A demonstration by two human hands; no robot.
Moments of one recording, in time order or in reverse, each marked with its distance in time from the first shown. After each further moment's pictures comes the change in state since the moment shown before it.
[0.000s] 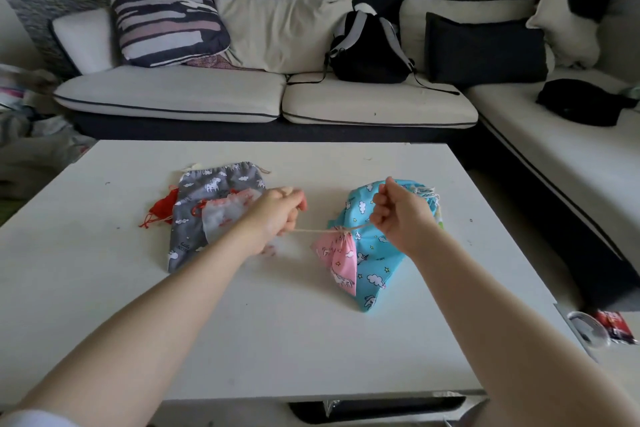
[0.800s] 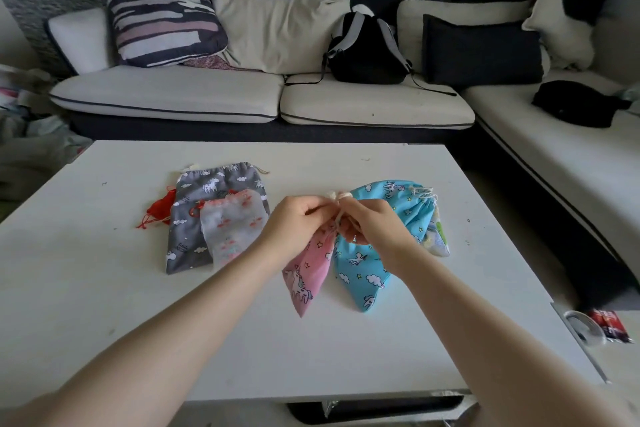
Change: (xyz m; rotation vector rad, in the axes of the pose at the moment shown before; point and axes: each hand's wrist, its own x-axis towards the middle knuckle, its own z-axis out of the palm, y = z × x) left_hand -0.026 0.007 0.029 0.092 0.040 0.262; right_hand -0.046 0.014 0.027 -0.743 -0.196 -0.229
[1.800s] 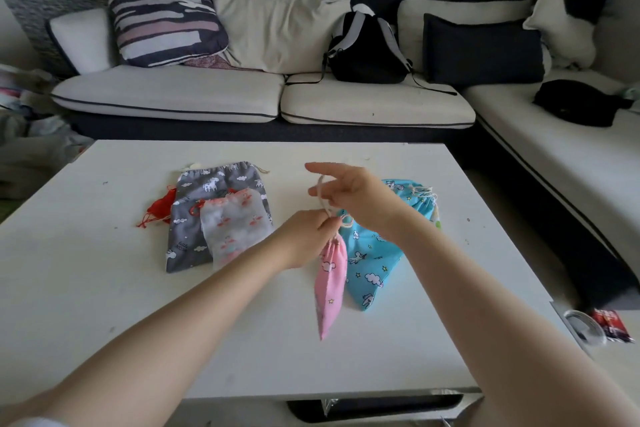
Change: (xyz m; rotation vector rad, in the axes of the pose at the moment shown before) left_hand -0.001 0.006 0.007 0.464 -0.249 -0.062; right_hand 0.015 -0.033 -0.001 -0.303 -0.144 -0.222
